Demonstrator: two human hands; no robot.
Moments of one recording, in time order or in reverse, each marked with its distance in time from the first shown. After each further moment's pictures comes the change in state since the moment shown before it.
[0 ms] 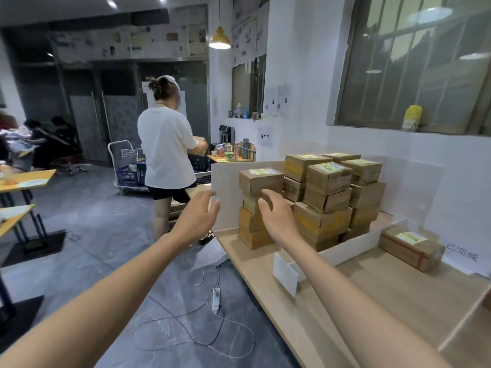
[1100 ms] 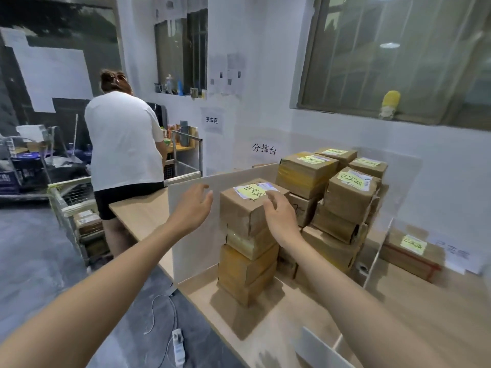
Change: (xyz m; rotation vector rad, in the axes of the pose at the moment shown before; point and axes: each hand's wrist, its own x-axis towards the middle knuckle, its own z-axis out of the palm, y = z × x) left_hand 0.397 -0.170 0.145 -0.207 -0.199 0.136; right_hand 0.320 0.116 0.147 -0.080 0.247 0.299
